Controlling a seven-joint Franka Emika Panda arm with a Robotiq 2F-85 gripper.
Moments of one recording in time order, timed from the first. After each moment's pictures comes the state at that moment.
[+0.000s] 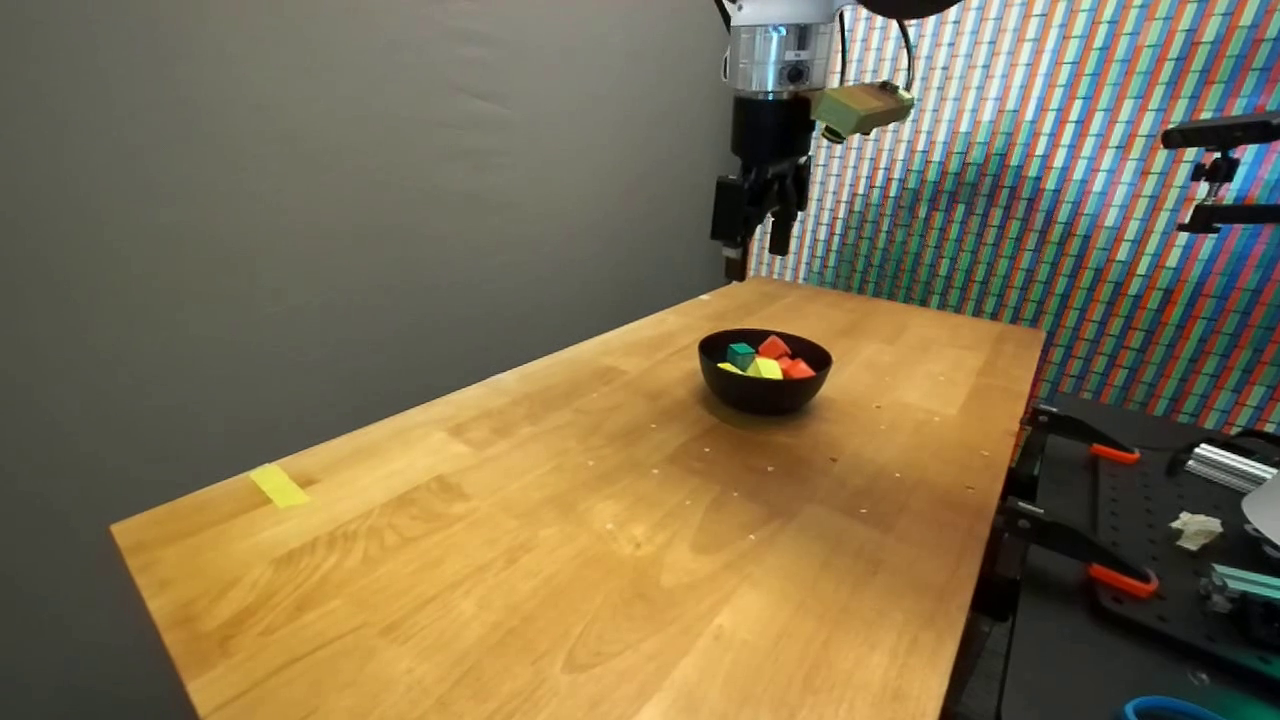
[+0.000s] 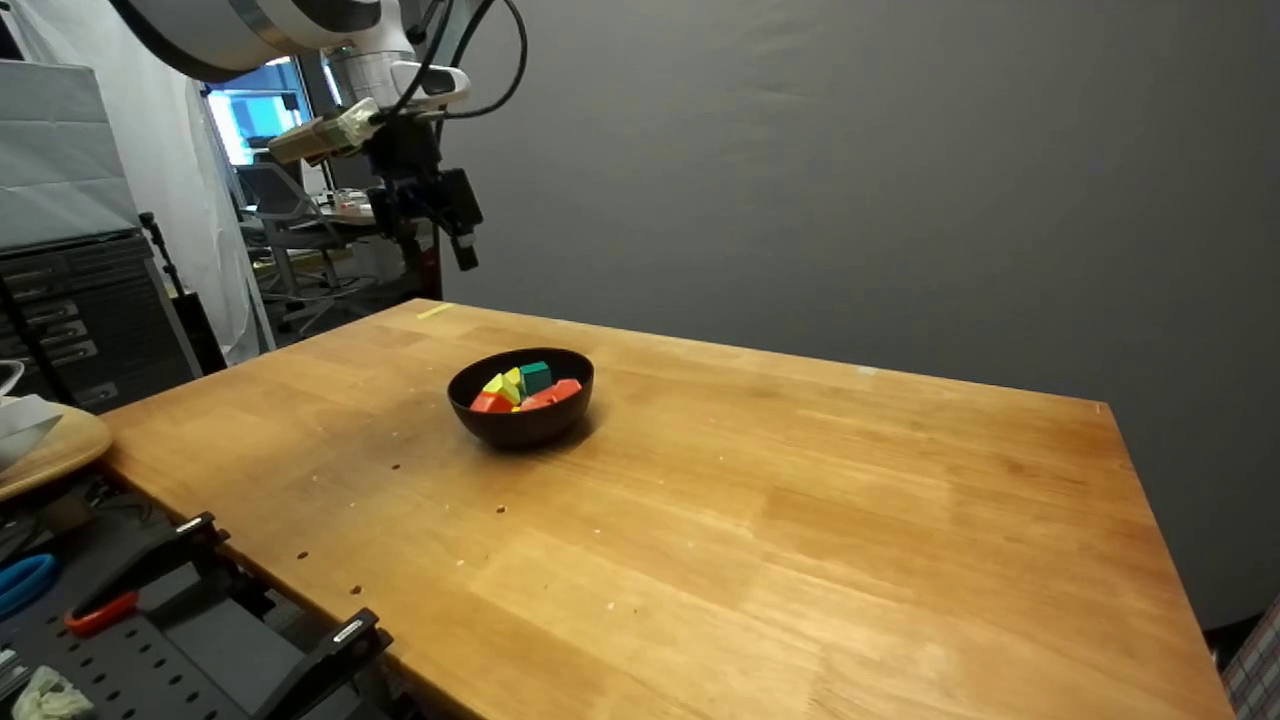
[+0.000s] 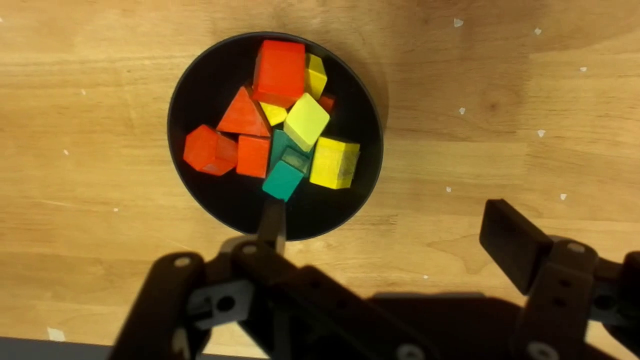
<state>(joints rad) 0.05 0.04 0.20 -2.34 -0.23 2.40 0.41</state>
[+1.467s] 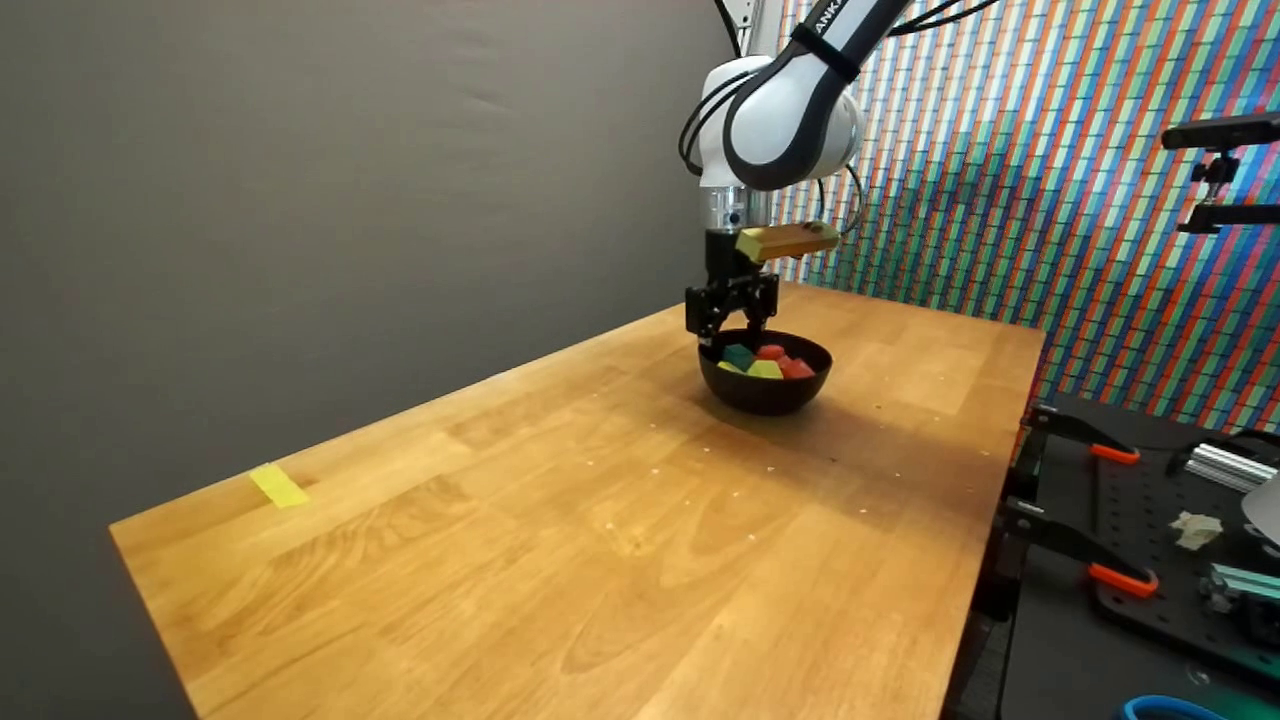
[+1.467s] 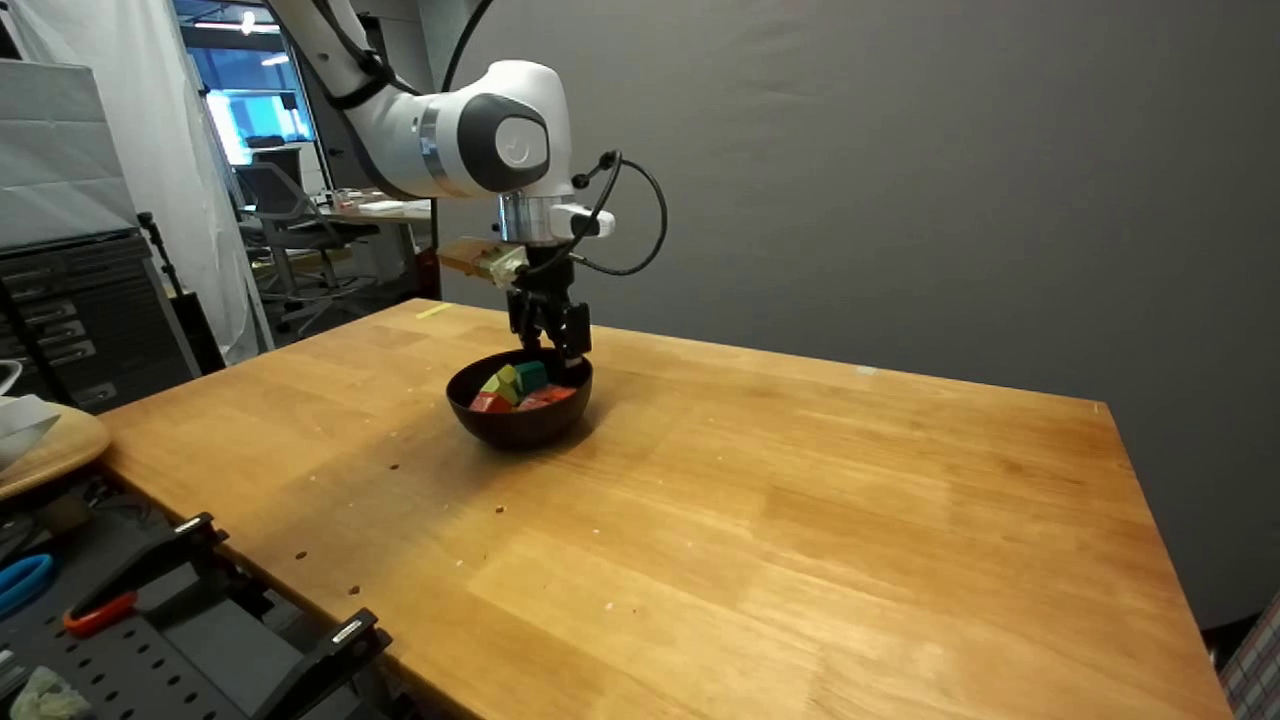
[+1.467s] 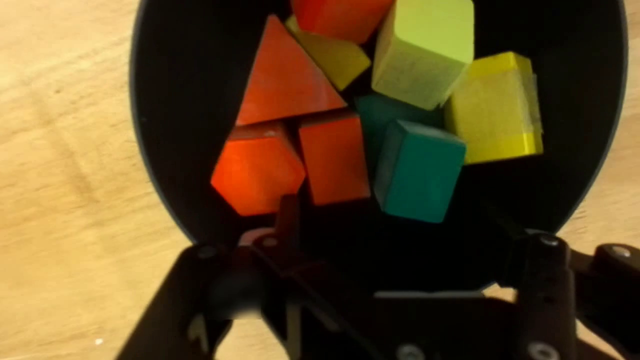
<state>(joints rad) 0.03 0.51 0.02 -2.06 -0.03 2.50 0.33</state>
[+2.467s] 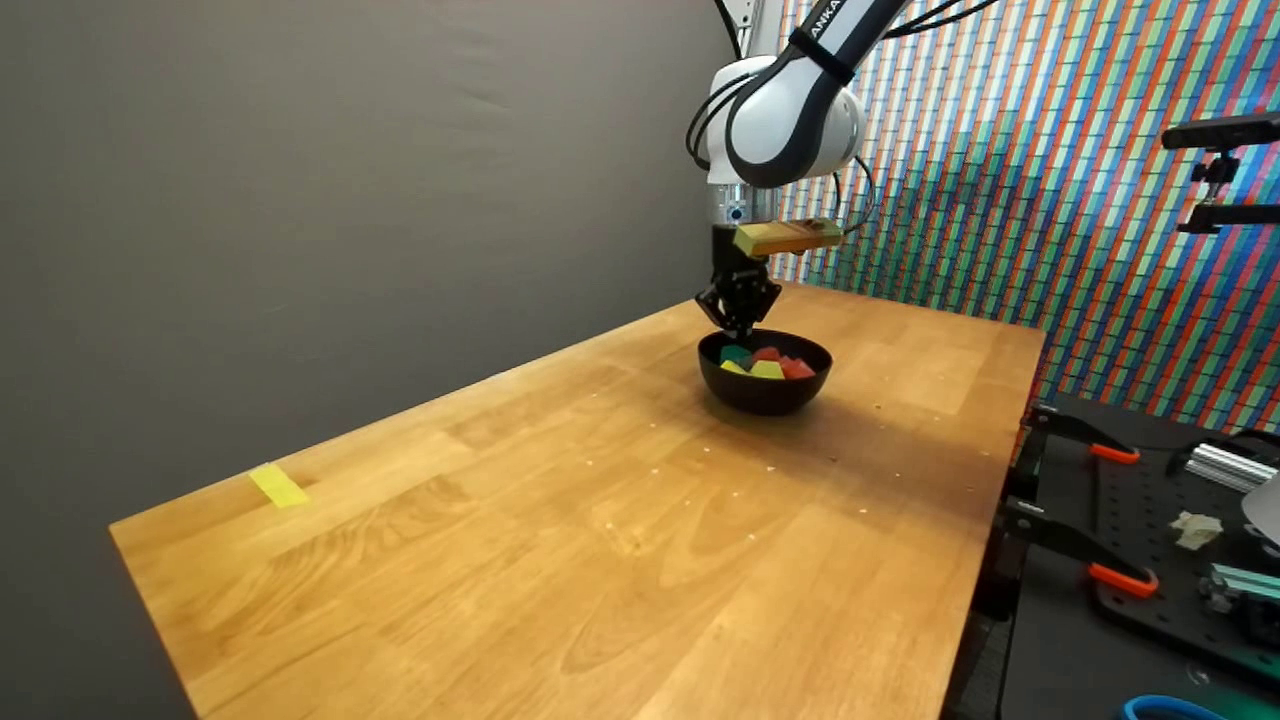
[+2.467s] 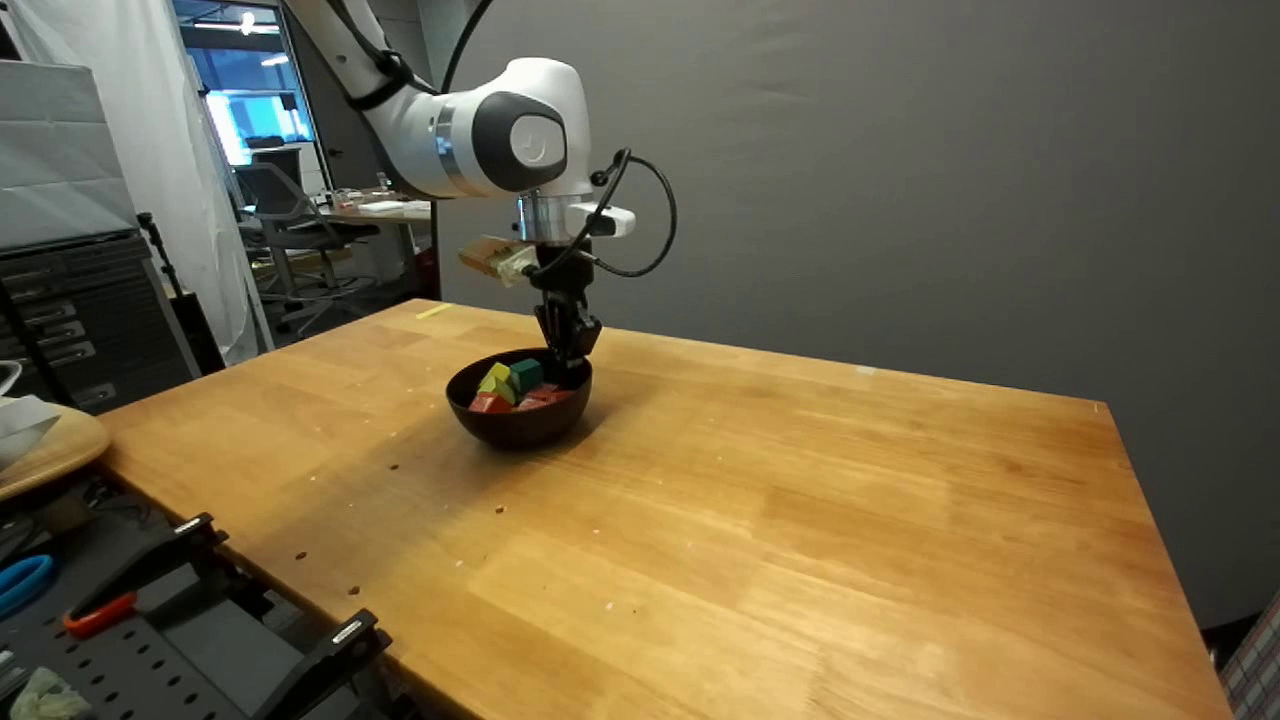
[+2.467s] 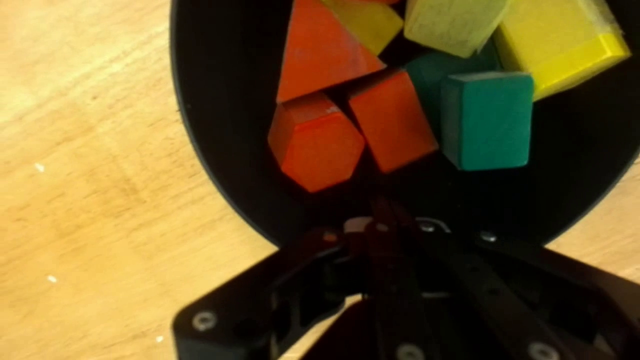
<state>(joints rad) 0.06 0.51 -0.05 -2.05 -0.01 2.50 0.40</state>
